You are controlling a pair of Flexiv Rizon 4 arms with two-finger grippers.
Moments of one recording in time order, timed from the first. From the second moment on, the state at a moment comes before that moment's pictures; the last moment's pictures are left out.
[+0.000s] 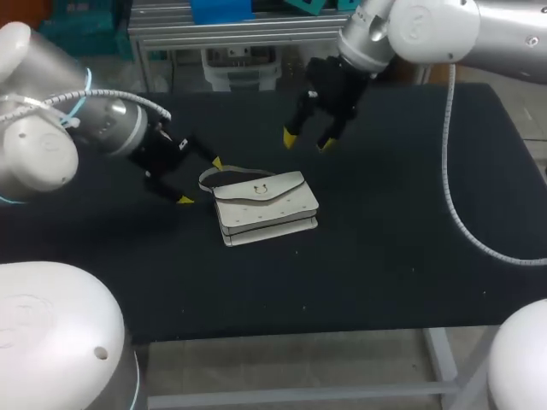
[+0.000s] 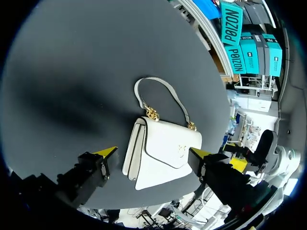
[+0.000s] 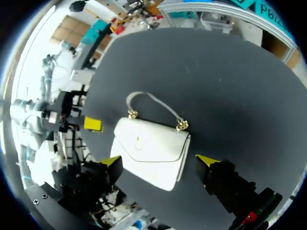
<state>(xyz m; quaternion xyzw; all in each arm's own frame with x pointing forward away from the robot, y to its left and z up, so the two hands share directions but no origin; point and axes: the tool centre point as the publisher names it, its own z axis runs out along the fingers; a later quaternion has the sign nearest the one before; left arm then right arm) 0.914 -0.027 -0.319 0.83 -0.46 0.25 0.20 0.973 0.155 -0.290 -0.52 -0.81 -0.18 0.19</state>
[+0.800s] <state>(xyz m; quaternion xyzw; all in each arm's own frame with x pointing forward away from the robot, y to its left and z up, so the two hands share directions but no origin) 0.913 -0.047 -0.344 0.77 -0.47 0.30 0.31 0.961 0.166 -0.344 -0.59 -0.70 -0.24 0.33</state>
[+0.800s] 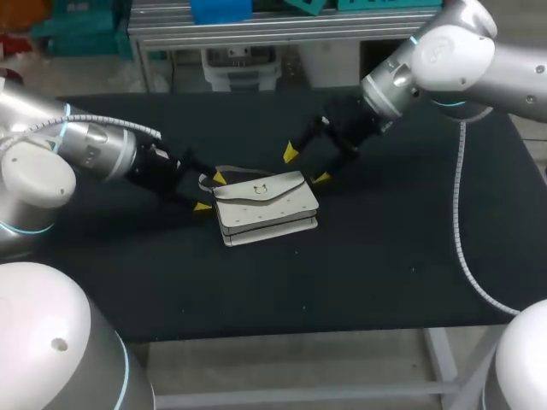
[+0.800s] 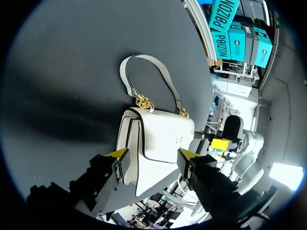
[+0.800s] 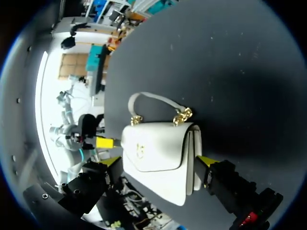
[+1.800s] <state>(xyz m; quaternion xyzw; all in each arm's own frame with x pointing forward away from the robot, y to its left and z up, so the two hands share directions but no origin) 0.915 -0.056 -0.369 0.74 -0.48 0.29 0.37 0.943 0.179 -0.381 -0.59 -0.66 -0.26 0.39</state>
